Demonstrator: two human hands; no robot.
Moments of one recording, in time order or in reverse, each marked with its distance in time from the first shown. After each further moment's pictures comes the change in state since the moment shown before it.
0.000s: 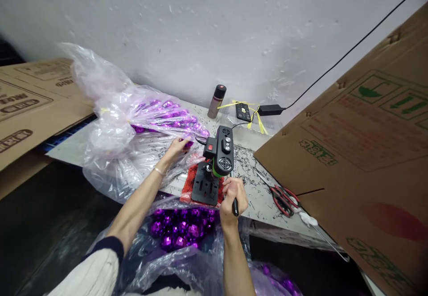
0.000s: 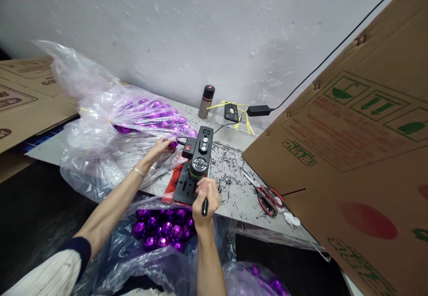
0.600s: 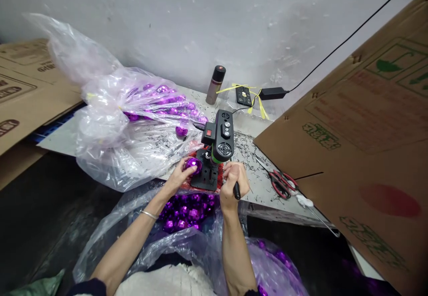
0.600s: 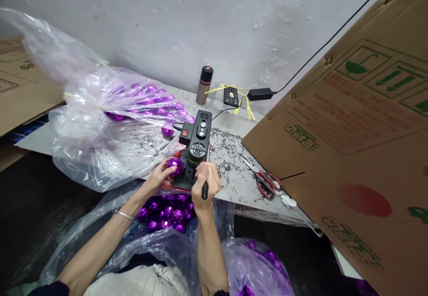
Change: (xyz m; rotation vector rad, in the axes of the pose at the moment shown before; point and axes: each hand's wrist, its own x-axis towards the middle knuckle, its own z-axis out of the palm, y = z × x) left_hand -0.149 -0.005 0.019 -0.533 -0.205 -0.386; right_hand 0.007 -0.004 0.001 -0.029 0.025 0.053
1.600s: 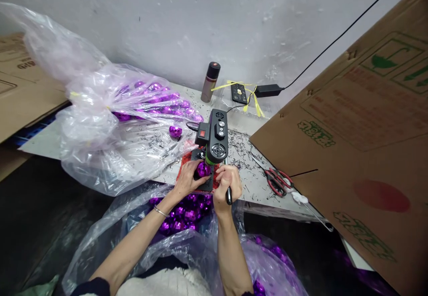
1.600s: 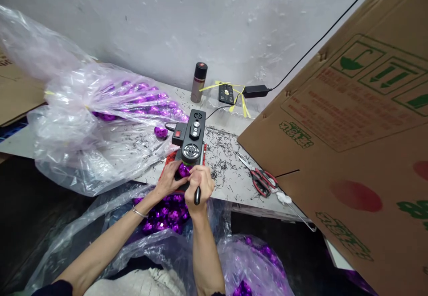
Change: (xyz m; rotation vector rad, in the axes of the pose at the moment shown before) left_hand 0.024 -0.055 0.025 0.886 -0.006 0.711; right_hand -0.014 0.008 -0.004 -0.016 -0.035 -0.028
